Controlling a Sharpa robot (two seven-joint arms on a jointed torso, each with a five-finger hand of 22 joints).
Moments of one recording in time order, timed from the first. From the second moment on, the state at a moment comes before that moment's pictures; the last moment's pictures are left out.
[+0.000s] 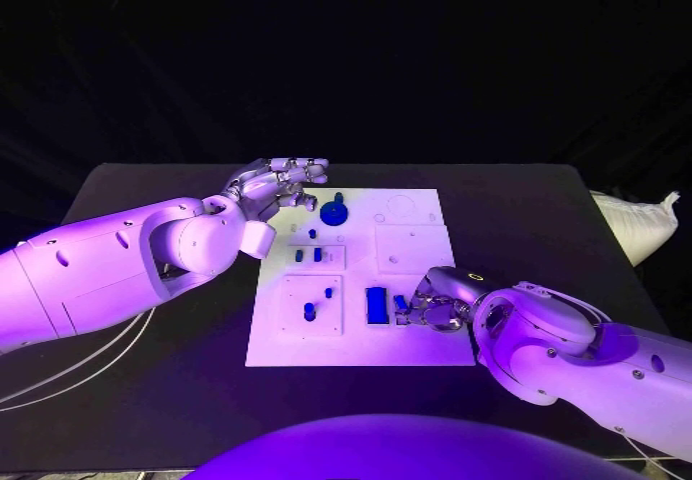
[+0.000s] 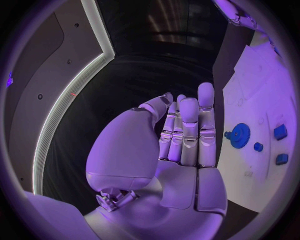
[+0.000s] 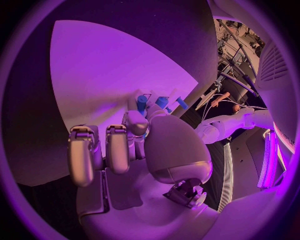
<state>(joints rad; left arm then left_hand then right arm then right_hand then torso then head) 1.15 -0.85 0.00 1.50 0.08 -0.13 0.29 1.36 -0.11 0.41 -0.01 0.14 1.03 0.17 0.13 0.07 1.11 0.09 0.35 0.17 1.29 0.00 1.06 0.56 0.16 1.24 0.10 0.48 1.03 0.79 -0.93 0.14 1.91 -1.59 -0.19 -0.61 1.25 0.04 0.05 0.21 0.29 1.19 0.05 0.13 0.38 1.42 -0.03 0.97 1.18 1.47 -0.09 1.45 1.31 0.04 1.47 0.02 1.52 1.31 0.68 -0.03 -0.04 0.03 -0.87</state>
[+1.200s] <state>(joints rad) 1.15 -0.85 0.00 1.50 0.08 -0.13 0.29 1.36 -0.11 0.41 -0.01 0.14 1.03 0.17 0.13 0.07 1.11 0.09 0.35 0.17 1.29 0.00 1.06 0.56 0.16 1.24 0.10 0.48 1.03 0.79 -0.94 0.14 1.92 -1.59 -0.19 -0.61 1.04 0.03 -0.10 0.29 0.21 1.21 0.04 0.14 0.39 1.43 -0.03 0.98 1.20 1.47 -0.09 1.46 1.31 0.02 1.47 0.02 1.53 1.31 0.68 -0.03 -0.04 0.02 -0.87</state>
